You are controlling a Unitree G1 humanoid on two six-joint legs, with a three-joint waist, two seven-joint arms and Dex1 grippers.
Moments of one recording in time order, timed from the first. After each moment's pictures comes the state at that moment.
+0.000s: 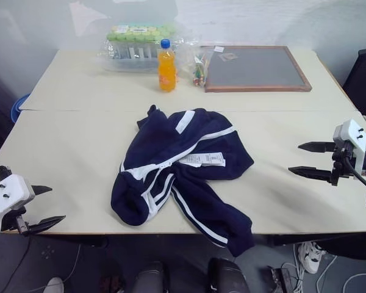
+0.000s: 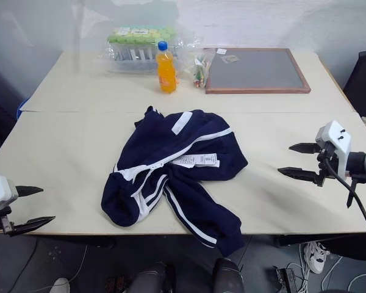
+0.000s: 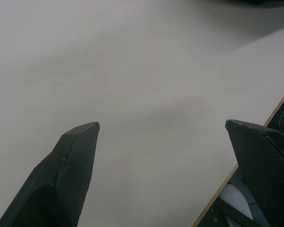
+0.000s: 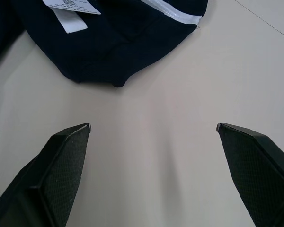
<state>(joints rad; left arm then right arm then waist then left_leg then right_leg) 0.31 1.04 0.64 -0.11 -0.27 0.24 -1.14 -0.44 -1.05 -0.16 0.32 0.38 0.30 1.32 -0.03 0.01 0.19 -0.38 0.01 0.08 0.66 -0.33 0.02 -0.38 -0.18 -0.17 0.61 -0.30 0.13</state>
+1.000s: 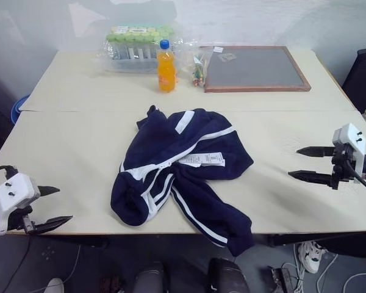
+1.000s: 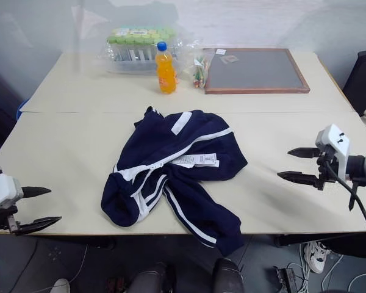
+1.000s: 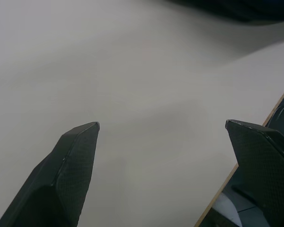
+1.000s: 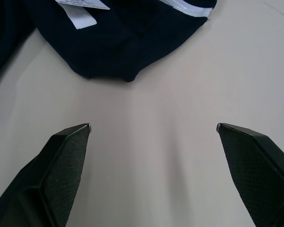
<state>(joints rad) 0.27 1.03 0.60 -0.14 -0.32 0.30 -1.15 -0.43 -1.05 -0.16 0.32 0.39 0.34 1.36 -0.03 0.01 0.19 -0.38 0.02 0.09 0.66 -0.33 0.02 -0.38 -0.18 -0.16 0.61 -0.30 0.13</state>
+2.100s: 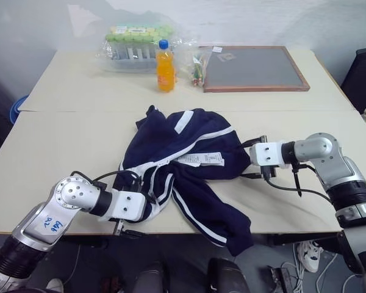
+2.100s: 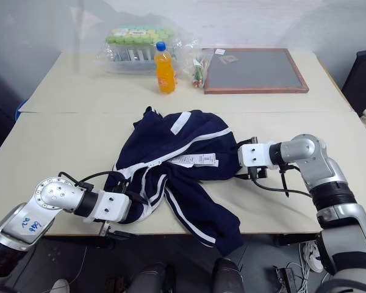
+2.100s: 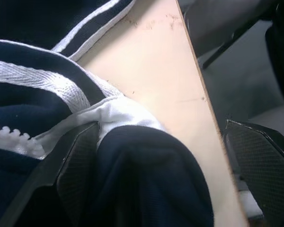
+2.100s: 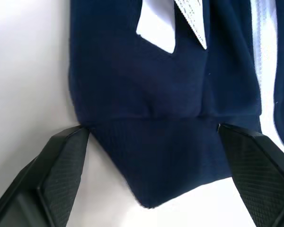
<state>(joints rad) -0.25 0.94 -0.23 -0.31 -0.09 0.16 -1.18 -0.81 -0.75 0.26 0.60 -0.13 -0.43 1.22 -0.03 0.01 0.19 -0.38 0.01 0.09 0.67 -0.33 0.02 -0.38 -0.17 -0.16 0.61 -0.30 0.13</state>
